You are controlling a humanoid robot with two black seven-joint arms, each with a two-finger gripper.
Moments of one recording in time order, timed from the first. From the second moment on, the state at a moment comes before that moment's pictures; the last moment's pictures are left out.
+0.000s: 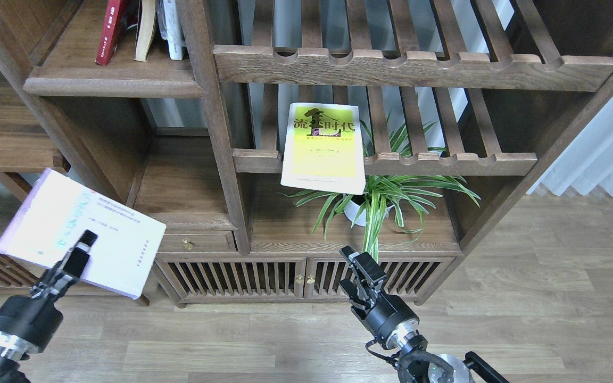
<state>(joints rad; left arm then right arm) 0.28 0.03 -1.74 -1.38 0.48 -0.49 0.15 -0.10 0.02 1.02 1.16 0.24 0.26 -0.06</state>
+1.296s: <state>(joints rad) -0.19 0.03 -1.92 -1.38 0.49 -0.49 0.35 -0.10 0.01 1.03 1.15 0.25 0.26 -0.06</state>
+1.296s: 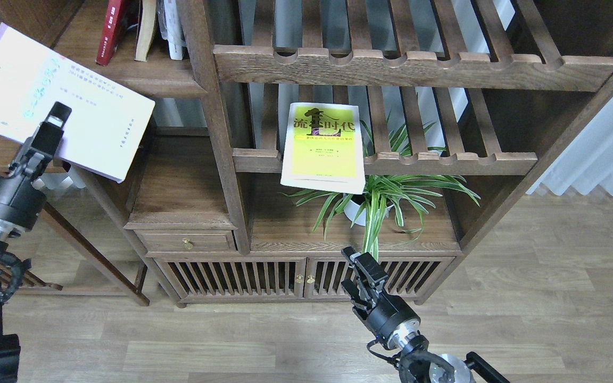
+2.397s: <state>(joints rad) -0.69 0.57 -1.66 -1.17 0.46 -0.49 0.49 -0.10 0.02 1.03 1.14 0.25 0.26 -0.06</state>
